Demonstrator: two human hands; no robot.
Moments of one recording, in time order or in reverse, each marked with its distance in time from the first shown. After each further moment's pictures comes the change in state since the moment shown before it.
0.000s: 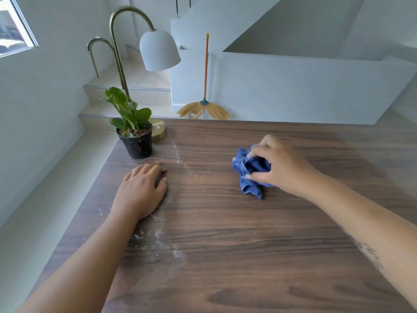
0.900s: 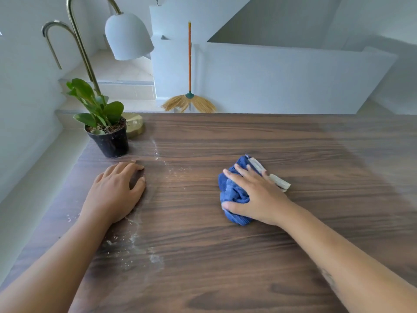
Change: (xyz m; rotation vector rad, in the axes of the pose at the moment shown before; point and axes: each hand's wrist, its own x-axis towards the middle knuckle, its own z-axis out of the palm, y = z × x) left_hand 0.000 0.003 -0.005 -0.003 -0.021 -0.023; right_hand -0.041 0.019 0.068 0.017 -0.184 0.080
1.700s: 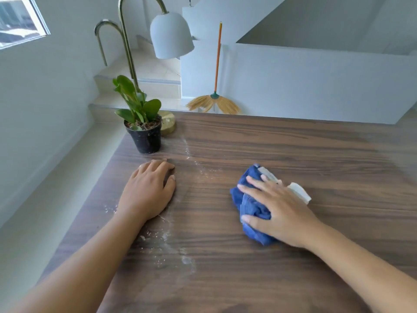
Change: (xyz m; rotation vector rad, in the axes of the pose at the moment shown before) left_hand -0.002 -0.005 0.002 -0.011 0.021 0.009; right_hand 0.004 -0.029 0.009 -0.077 -0.056 -0.099
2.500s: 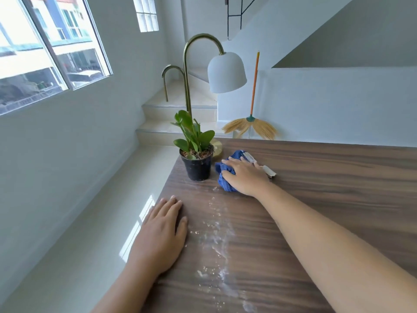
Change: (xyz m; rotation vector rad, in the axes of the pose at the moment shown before) left_hand -0.048 -0.063 -0.021 -0.028 0.010 -0.165; right_hand 0.233 -0.082 0.019 0.111 -0.006 0.034
